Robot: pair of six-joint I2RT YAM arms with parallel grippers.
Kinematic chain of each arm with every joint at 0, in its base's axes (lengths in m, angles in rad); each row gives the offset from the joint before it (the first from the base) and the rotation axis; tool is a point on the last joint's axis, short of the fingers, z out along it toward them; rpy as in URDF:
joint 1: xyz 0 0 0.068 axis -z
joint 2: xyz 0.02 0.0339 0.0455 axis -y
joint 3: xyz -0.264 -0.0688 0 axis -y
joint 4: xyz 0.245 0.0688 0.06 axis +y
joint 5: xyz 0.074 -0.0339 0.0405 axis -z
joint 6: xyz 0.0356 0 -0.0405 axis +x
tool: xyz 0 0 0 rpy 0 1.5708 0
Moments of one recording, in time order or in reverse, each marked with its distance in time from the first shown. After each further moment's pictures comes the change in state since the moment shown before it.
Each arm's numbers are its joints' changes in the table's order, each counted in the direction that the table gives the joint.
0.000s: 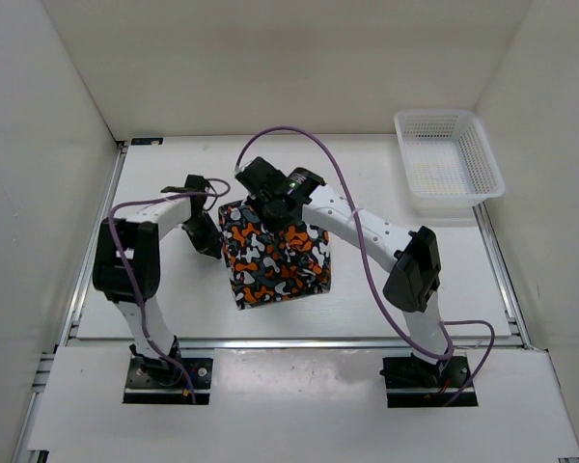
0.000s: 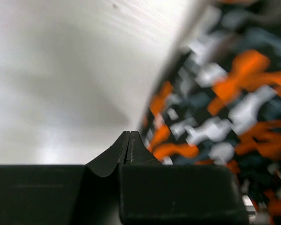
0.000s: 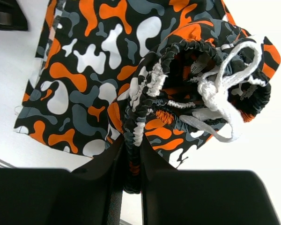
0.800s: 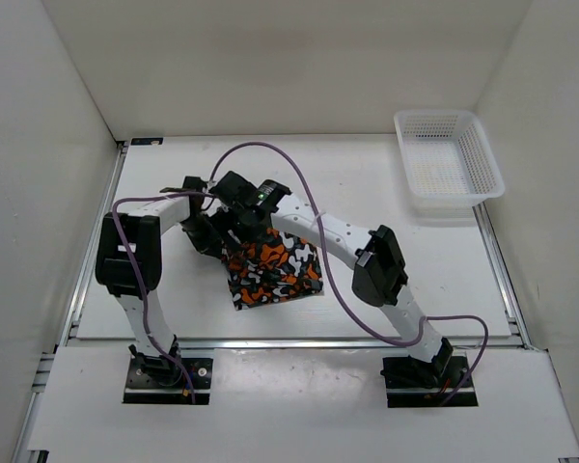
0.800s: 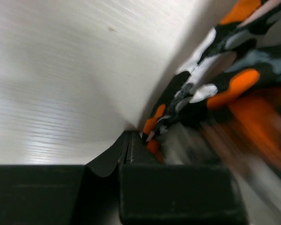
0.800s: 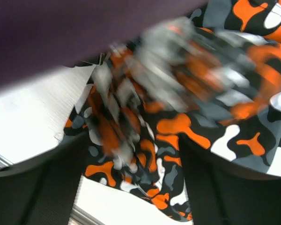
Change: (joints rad) left arm -0.026 -0.109 0.003 -0.048 0.069 -0.002; right arm -0.048 -0.235 0.171 -0.064 -0.136 0.037
